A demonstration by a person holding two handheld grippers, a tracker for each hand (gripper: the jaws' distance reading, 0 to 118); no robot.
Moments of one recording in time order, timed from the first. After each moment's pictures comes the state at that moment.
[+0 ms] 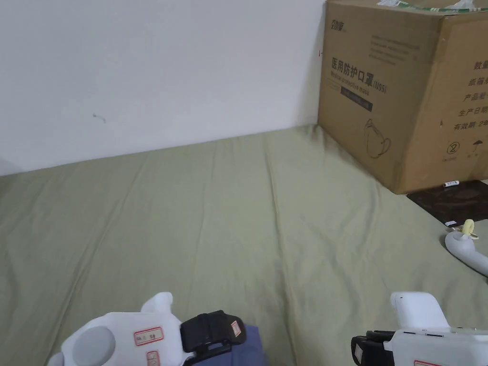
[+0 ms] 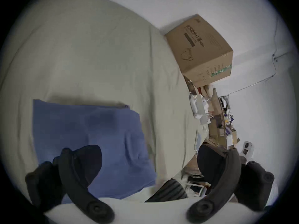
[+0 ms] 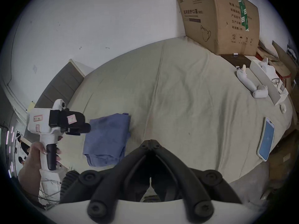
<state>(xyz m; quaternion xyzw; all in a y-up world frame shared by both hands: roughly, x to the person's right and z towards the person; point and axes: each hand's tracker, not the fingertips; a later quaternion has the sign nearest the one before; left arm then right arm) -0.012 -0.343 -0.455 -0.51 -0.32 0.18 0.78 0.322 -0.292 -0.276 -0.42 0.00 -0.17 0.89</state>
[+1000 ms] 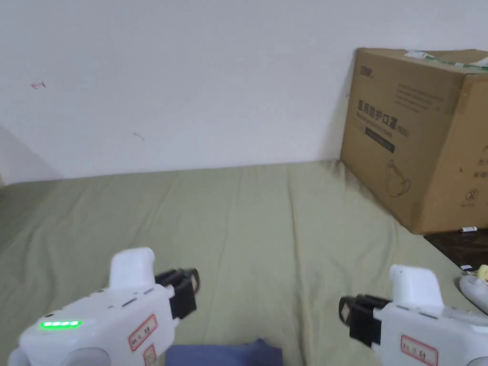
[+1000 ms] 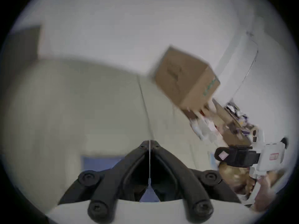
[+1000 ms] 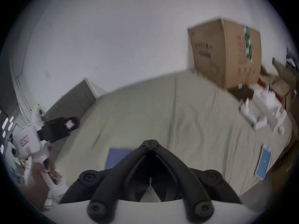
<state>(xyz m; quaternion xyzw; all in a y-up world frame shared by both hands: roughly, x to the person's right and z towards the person) -0.061 -0.208 -0.373 -0.17 -0.25 0.09 0.95 0.270 -0.211 -0.276 -0.25 0.01 -0.14 0.96</state>
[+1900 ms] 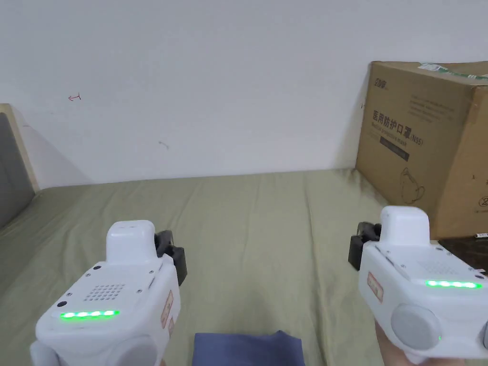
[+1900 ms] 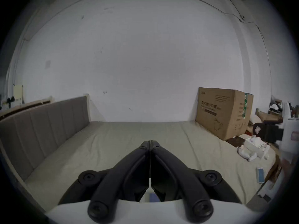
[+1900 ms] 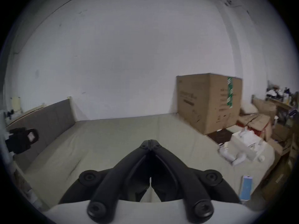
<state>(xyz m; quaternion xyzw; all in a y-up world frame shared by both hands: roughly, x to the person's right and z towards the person) -0.077 -0.192 -0.338 -0.10 -0.14 0.03 0.99 0.230 -0.194 -0.295 -0.11 -0.09 -0.05 0.99</state>
